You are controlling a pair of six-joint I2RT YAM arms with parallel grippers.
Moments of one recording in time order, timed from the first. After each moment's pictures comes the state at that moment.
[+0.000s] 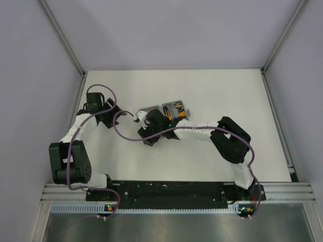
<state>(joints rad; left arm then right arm) 0.08 1.45 0.96 -0.43 0.28 -0.72 0.99 1.98 1.35 -0.13 -0.18 0.00</state>
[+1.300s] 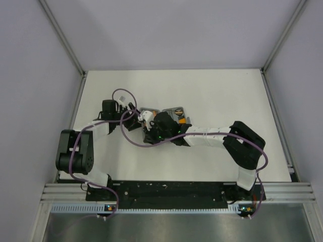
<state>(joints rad) -0.06 1.57 0.75 0.09 0.72 -0.78 1.01 1.83 1.14 0.12 -0.20 0.07</state>
